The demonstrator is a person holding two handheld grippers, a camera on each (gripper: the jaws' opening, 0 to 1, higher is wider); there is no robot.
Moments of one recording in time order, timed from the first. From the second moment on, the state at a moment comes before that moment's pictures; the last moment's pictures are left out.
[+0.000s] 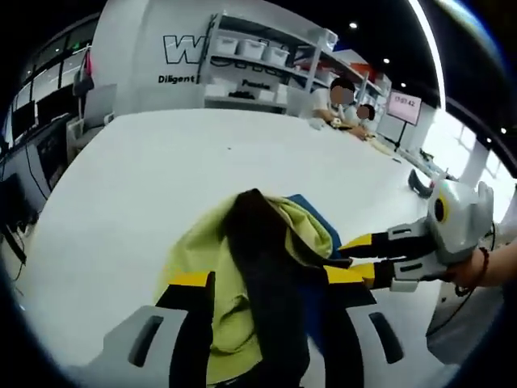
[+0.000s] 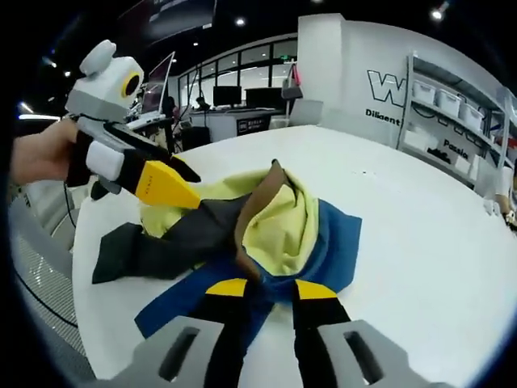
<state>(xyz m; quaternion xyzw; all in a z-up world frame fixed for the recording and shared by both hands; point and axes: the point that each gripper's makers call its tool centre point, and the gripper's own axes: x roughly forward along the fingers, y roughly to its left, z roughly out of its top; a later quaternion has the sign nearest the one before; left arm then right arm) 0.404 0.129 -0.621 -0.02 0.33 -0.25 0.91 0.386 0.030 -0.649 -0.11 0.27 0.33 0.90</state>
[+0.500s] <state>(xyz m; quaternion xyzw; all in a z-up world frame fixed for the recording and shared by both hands) 0.411 0.127 -0.650 0.00 0.36 -0.25 0.90 0.383 0.036 -0.646 -0.09 0.26 0.34 0.90</state>
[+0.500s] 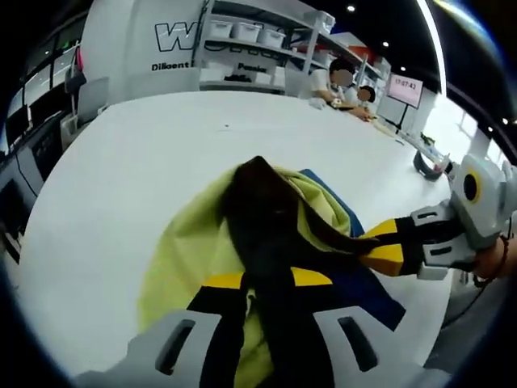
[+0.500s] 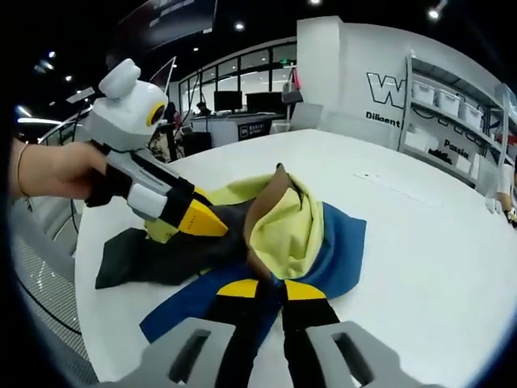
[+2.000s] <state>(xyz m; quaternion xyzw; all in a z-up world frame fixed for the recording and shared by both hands) 0.449 0.201 -0.522 -0.03 0.25 -0.18 0.95 0.499 -0.019 -0.519 -0.13 0.17 0.23 0.95</state>
